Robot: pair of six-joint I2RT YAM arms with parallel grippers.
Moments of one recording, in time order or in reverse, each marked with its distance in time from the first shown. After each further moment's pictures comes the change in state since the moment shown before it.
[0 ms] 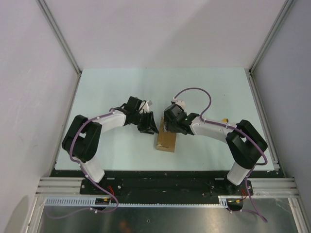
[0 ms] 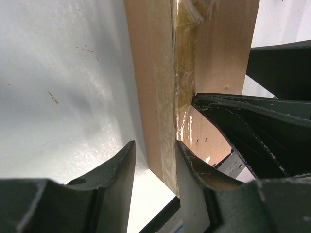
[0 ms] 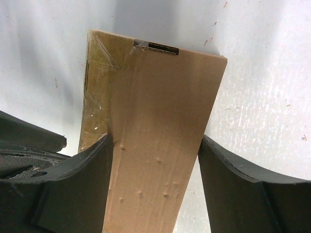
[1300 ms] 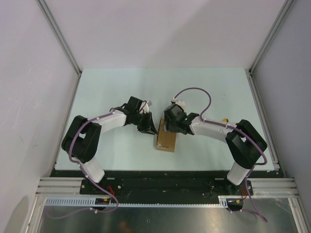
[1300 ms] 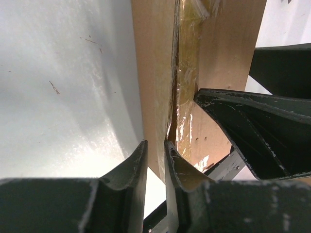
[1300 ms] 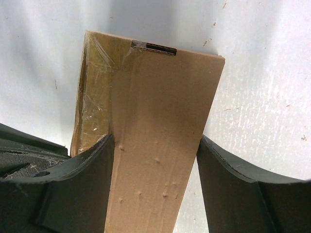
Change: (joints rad) left arm -0.012 -0.005 0.005 -0.035 -0.034 -0.030; right arm 0.000 0.005 0.004 -0.002 0.003 0.003
